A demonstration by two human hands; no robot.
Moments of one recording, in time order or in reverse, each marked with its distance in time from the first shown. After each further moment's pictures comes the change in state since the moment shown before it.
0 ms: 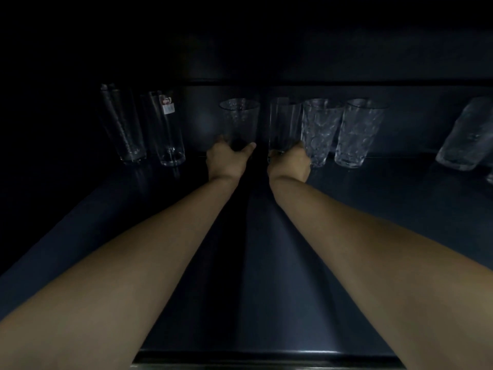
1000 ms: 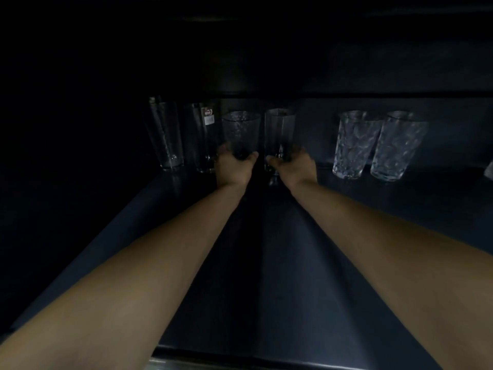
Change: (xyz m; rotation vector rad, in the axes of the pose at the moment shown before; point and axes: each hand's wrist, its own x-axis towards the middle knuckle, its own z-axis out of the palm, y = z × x) left_hand 0.017 -0.021 -0.043 -0.174 0.095 -0.076; right_hand -0.003 -0.020 0.029 0.108 -0.328 -0.174
